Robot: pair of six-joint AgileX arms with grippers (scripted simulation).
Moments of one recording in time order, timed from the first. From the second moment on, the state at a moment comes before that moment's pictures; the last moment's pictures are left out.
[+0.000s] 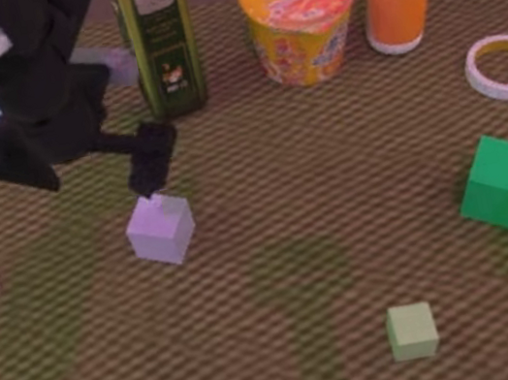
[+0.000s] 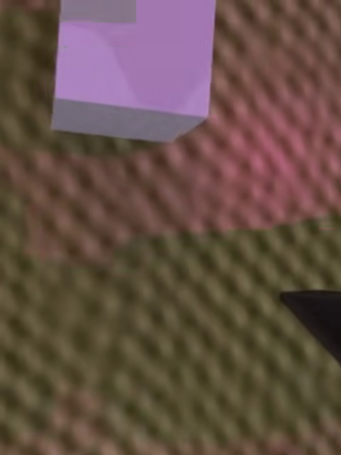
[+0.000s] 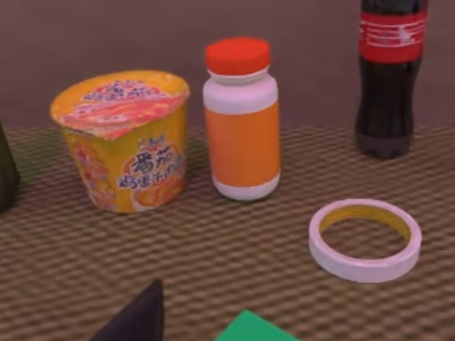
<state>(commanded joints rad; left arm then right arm) -0.36 1.90 1.52 -1.05 0.00 -0.02 0.17 0.23 0.22 -0.16 0.01 0.09</state>
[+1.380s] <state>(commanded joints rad) -0.41 2.26 1.56 -0.88 0.00 -0.03 0.01 0.00 0.00 0.00 0.00 0.00</state>
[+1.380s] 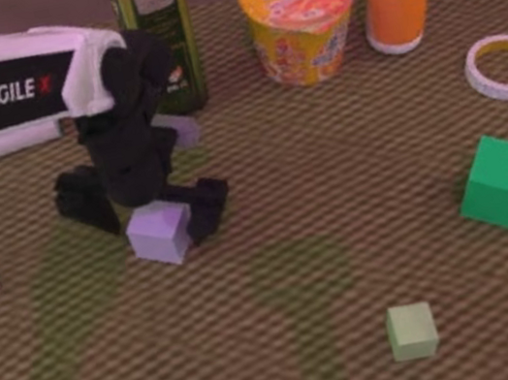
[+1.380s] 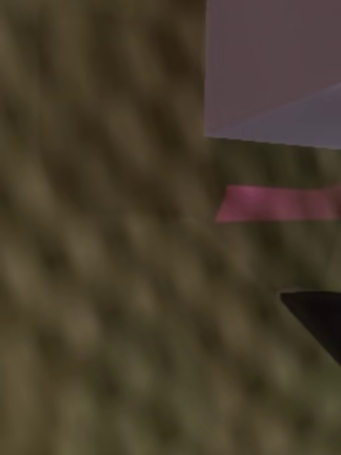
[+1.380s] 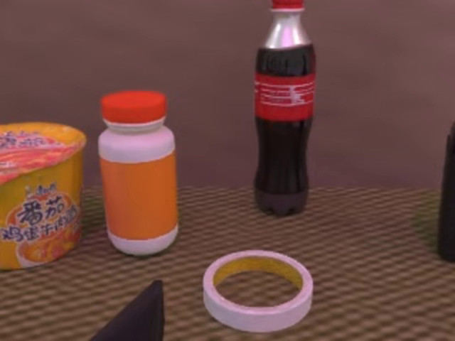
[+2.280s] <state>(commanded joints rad) -0.41 2.26 1.56 -0.88 0.00 -0.03 0.01 0.00 0.00 0.00 0.00 0.00</state>
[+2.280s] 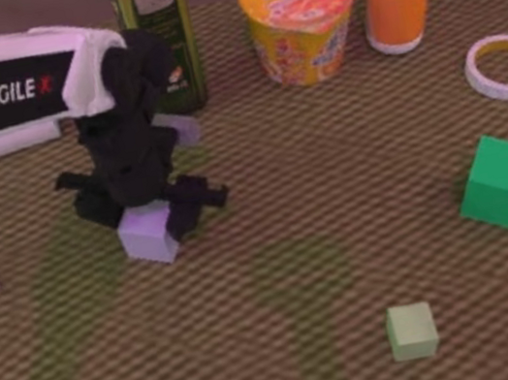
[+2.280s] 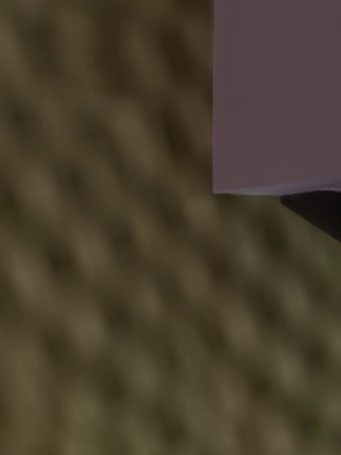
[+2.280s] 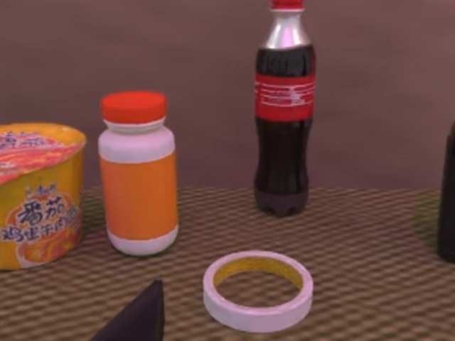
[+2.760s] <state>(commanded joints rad) -0.41 2.26 1.56 -0.88 0.00 -0.03 0.01 0.00 0.00 0.00 0.00 0.00</state>
